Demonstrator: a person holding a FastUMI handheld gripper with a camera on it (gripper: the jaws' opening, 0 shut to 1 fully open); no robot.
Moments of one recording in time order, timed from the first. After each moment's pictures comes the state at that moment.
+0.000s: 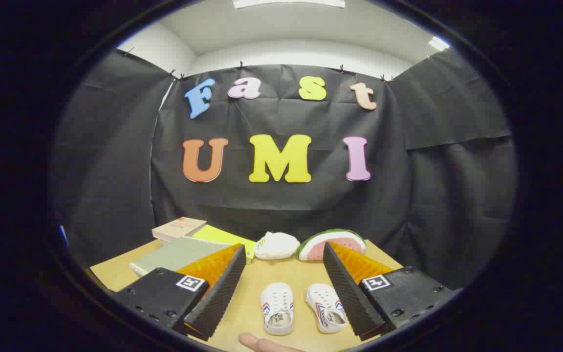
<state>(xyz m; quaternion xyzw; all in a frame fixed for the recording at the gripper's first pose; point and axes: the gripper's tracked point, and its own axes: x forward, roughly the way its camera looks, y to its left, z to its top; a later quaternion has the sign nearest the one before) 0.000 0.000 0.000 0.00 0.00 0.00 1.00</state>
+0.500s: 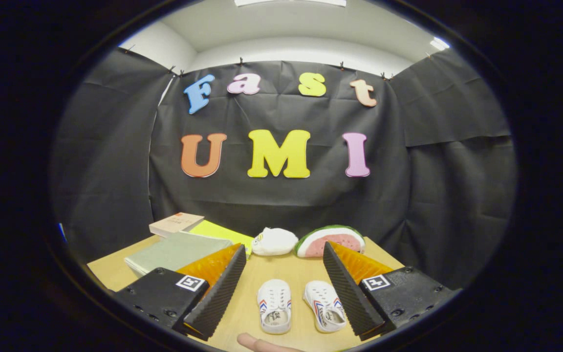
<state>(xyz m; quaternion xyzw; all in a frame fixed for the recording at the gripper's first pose) 0.008 -0.006 -0.010 -0.01 0.00 -0.01 1.00</state>
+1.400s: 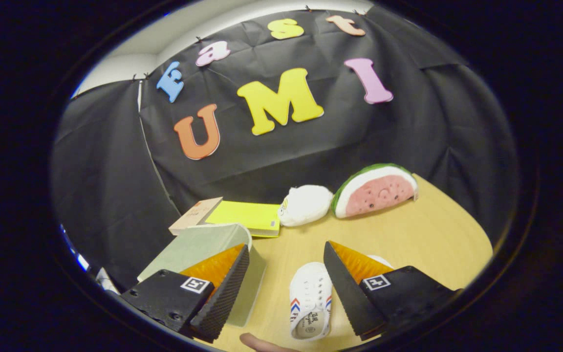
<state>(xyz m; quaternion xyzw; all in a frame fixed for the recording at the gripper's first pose) 0.143 0.015 -0.074 0.16 0.20 0.14 0.96</state>
